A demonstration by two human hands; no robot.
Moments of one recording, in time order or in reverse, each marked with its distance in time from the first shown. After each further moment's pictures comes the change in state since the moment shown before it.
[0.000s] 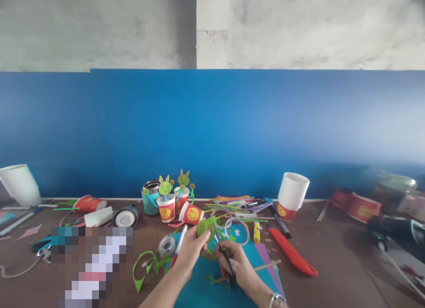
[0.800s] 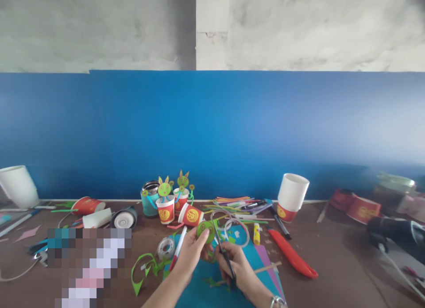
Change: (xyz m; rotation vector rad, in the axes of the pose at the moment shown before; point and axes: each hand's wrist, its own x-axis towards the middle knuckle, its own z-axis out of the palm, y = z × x) left_hand 0.000 -0.002 0.004 -0.026 0.000 -0.008; right_hand 0.001 0.003 -0.001 0.008 0.010 -0.014
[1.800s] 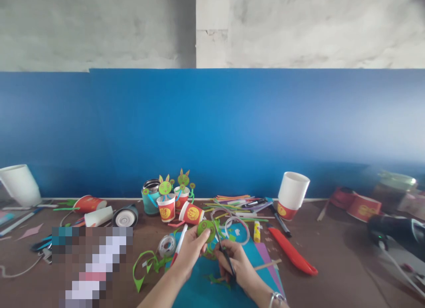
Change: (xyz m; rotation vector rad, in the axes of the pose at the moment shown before) left_hand -0.001 0.004 -0.004 0.002 -0.012 -0.050; right_hand -0.001 -0.002 0.000 -0.011 -0.021 0.027
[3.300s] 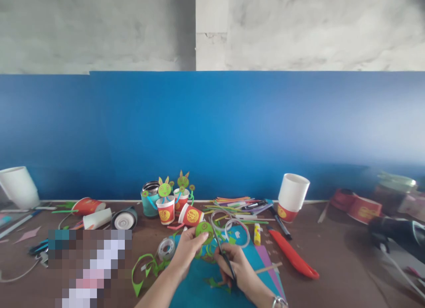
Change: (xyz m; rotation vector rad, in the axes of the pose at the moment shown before) left_hand 0.004 0.000 -0.009 -0.077 -0.038 -0.003; right_hand 0.001 -0.001 -0.001 -0.005 -0.009 0.001
